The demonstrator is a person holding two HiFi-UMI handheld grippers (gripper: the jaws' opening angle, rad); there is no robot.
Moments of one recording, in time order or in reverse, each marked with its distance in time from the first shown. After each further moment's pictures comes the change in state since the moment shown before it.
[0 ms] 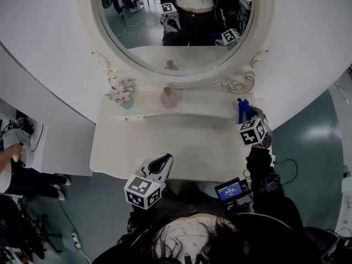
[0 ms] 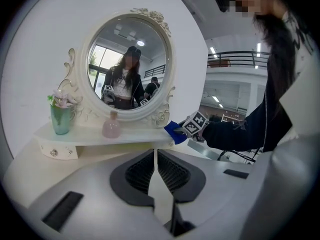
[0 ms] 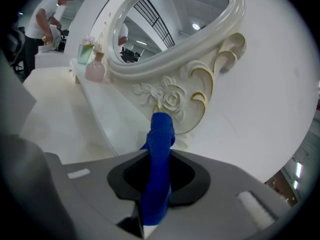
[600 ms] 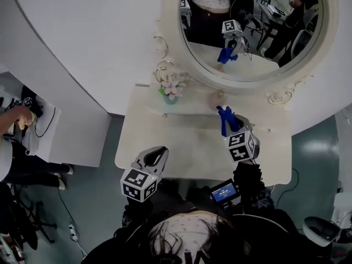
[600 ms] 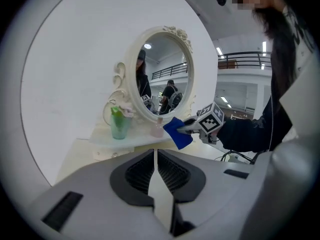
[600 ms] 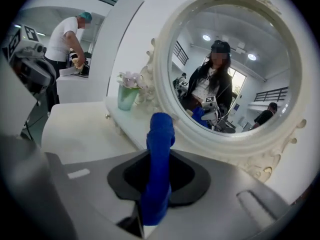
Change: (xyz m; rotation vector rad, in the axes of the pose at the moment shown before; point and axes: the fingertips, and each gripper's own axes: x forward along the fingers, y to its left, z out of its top) left arm -0.113 0.164 -0.008 -0.014 -0.011 0.087; right arm -0.051 0.228 0.189 -0.012 -0.176 0.230
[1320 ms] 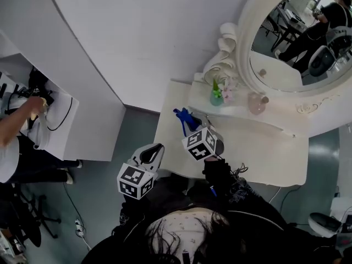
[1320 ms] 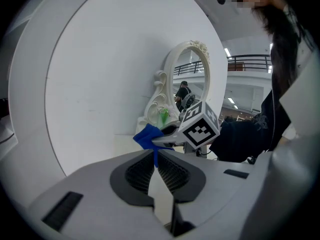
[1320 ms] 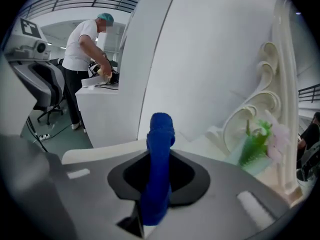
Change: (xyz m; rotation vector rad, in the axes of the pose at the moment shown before) left arm -0.110 0.167 -0.025 -0.054 0.020 0.060; right arm 0.105 0.302 0.172 -0.068 -0.049 0.304
